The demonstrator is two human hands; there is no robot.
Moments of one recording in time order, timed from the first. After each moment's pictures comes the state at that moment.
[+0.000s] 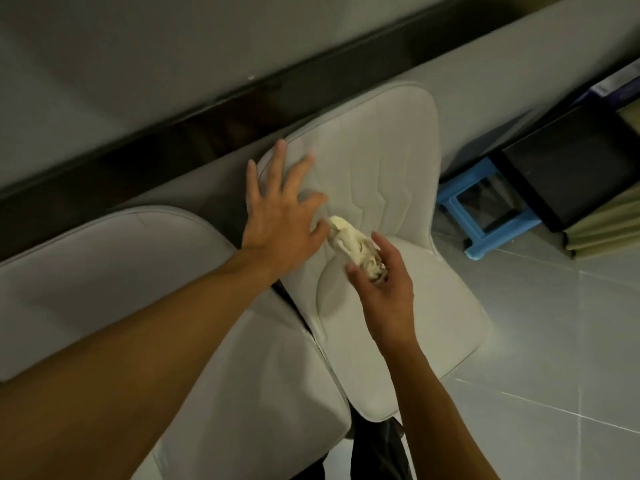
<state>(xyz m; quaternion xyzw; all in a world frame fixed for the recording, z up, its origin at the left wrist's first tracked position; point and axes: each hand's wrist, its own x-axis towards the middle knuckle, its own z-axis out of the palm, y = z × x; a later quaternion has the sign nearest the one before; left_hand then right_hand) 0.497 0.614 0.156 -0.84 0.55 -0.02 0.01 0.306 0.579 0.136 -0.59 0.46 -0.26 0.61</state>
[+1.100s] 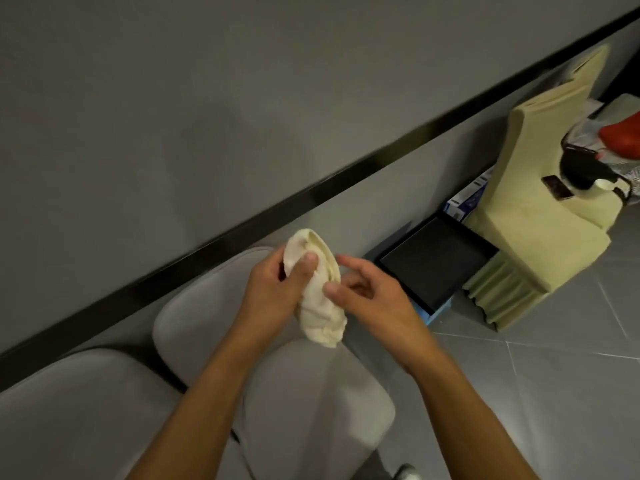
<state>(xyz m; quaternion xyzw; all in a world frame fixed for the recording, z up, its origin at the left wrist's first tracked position) 0.259 0.456 0.431 -0.67 0.32 0.32 -0.58 0.108 0.370 0.428 -0.64 0.32 -0.18 0.67</state>
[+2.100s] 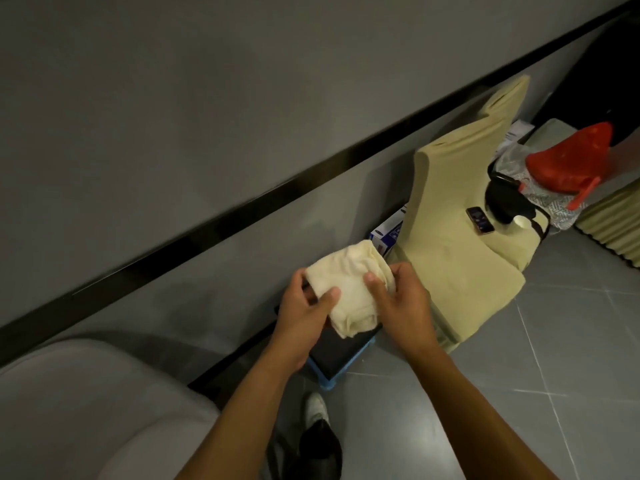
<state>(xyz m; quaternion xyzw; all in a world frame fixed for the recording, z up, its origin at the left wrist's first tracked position) 0.107 0.062 0.348 -0.60 0.19 0.46 -0.62 -0.025 -0.027 0.368 -0.69 0.50 -0.29 0.44</state>
